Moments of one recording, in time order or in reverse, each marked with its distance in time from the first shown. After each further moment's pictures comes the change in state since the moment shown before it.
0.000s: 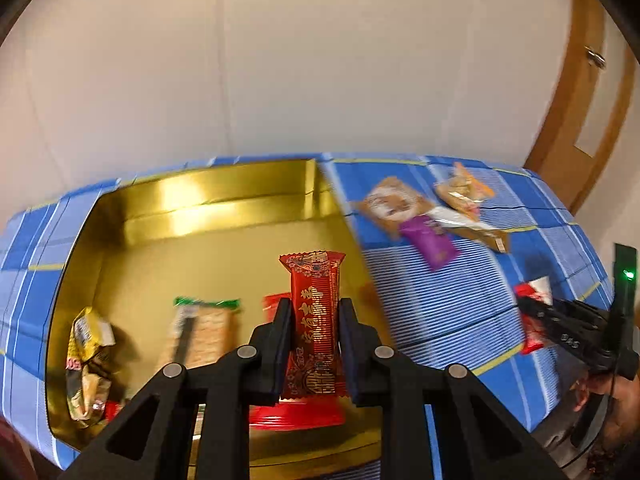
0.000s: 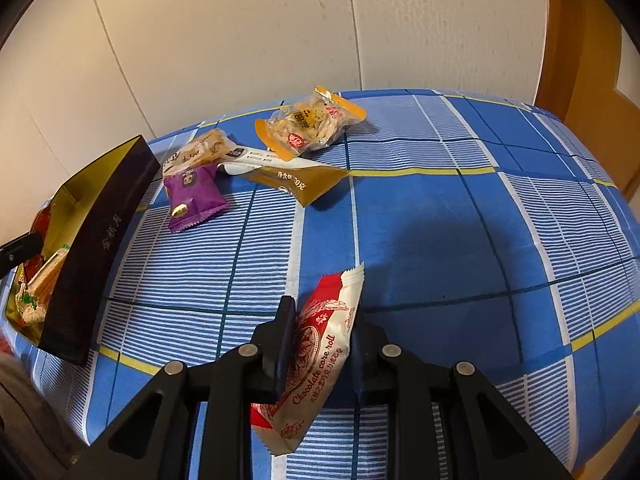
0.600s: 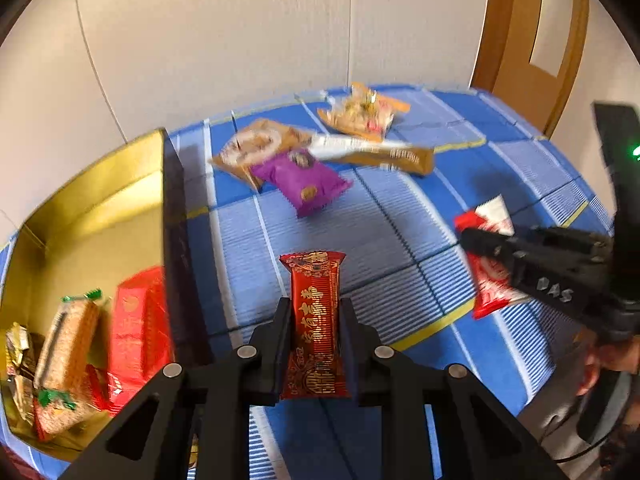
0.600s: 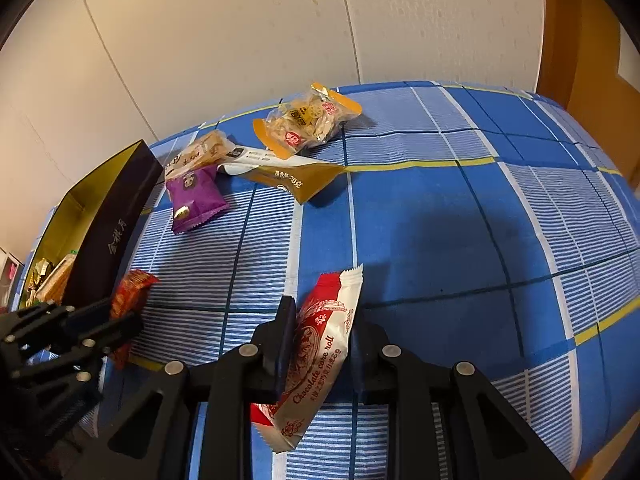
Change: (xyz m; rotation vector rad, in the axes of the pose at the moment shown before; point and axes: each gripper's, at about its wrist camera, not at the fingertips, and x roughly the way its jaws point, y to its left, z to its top) left arm 0.030 -0.128 -0.033 0.226 0.075 -0.051; right arm -0.001 -0.008 0.002 0.033 0.019 0.043
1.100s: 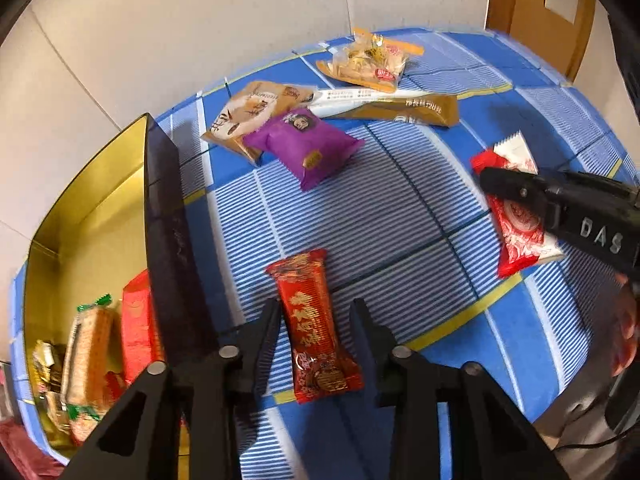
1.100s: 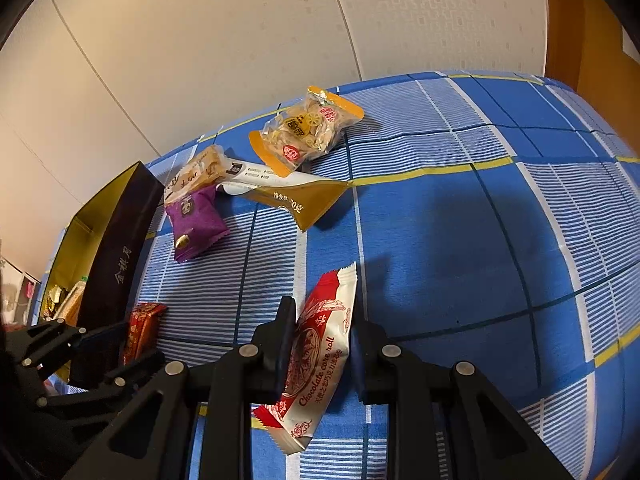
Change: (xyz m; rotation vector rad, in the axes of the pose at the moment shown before) left arm 0.052 -0.015 0.027 0.081 0.200 0.105; right arm 0.012 -0.006 0.019 0.049 0.026 0.049
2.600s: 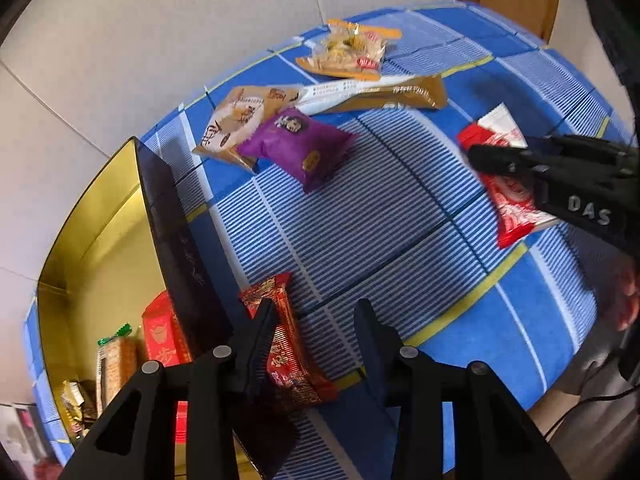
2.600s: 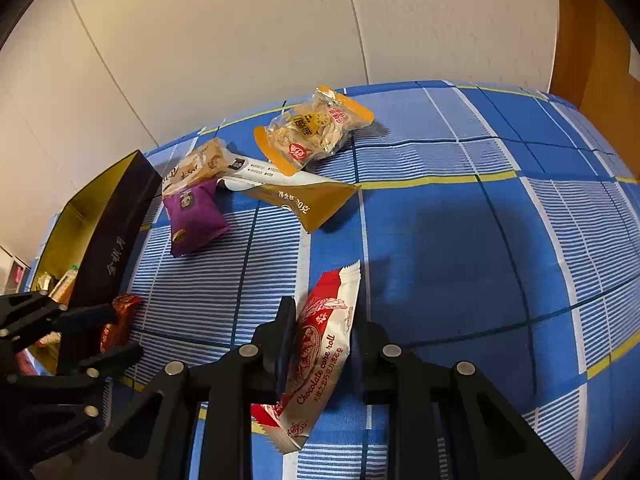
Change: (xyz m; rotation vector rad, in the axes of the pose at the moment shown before) left arm -0.013 0.013 -0.001 0.170 0.063 0.011; right arm 0.002 0.004 0.003 -0.029 -0.002 -0.005
